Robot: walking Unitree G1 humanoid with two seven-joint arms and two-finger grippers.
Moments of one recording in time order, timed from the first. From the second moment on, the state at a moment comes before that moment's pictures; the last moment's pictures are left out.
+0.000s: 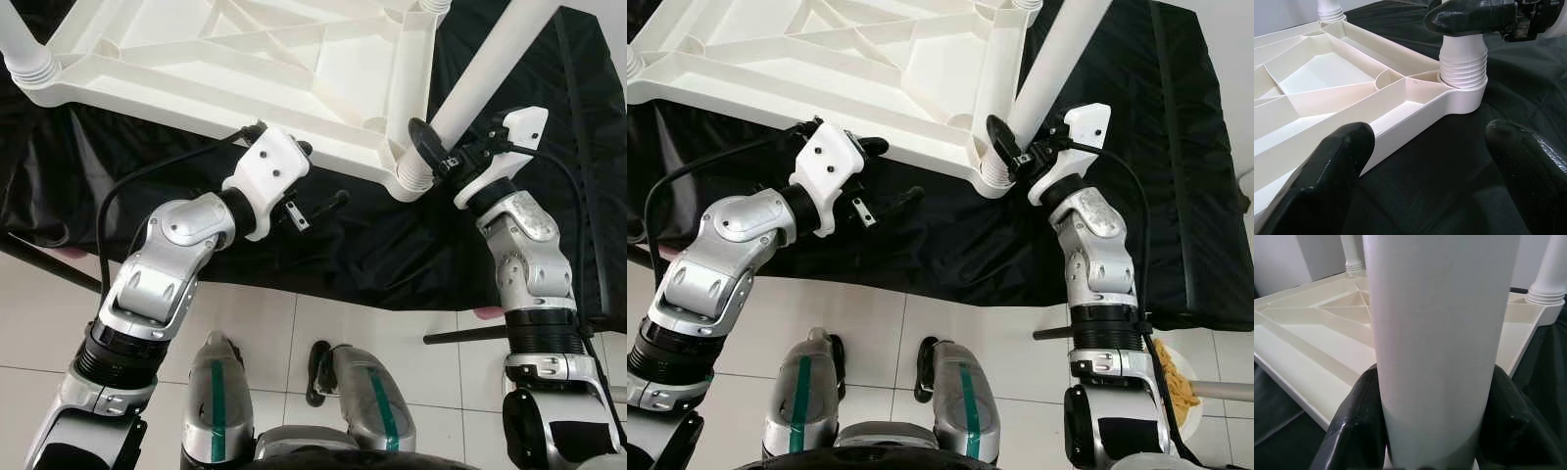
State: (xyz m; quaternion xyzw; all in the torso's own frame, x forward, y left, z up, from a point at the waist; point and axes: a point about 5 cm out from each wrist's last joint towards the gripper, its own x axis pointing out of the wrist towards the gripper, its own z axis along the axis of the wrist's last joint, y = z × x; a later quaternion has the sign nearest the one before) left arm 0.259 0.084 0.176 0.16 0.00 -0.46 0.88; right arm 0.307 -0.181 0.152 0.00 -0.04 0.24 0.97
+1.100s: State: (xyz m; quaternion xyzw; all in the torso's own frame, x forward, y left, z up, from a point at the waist) left arm 0.259 0.084 0.176 0.16 0.00 -0.45 0.88; right arm 0.313 -0.172 0.146 0.02 -0.08 0.02 1.00
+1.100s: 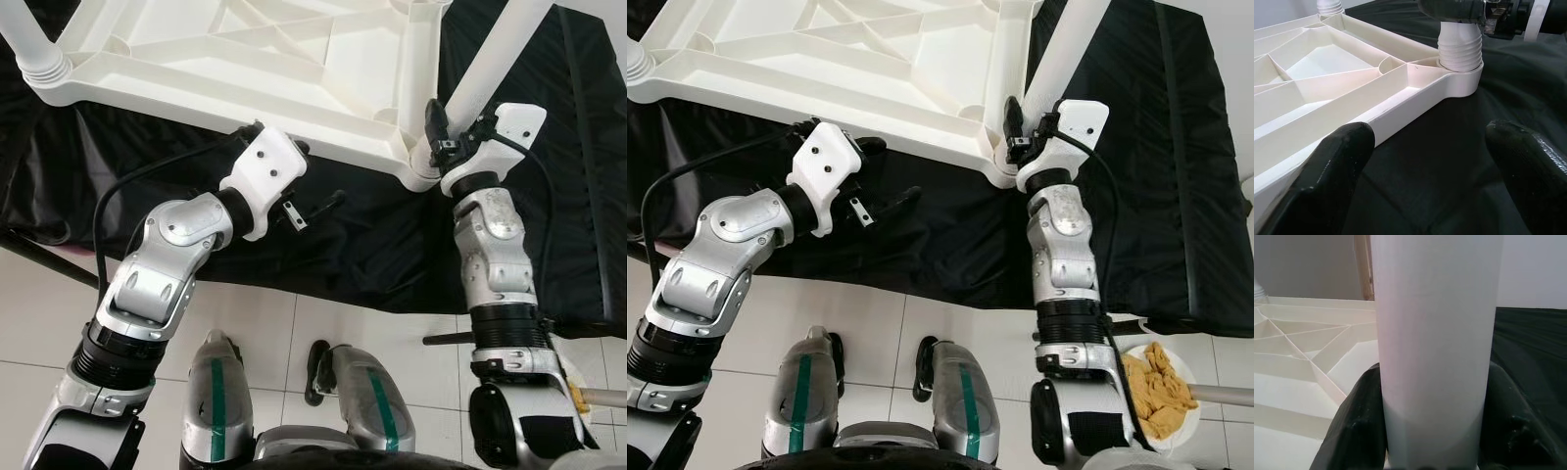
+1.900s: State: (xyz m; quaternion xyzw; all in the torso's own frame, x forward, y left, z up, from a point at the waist) left arm 0.257 0.086 0.180 0.16 -0.01 -0.45 0.88; right arm 0.279 -0.183 0.128 0.04 -0.15 0.01 0.99
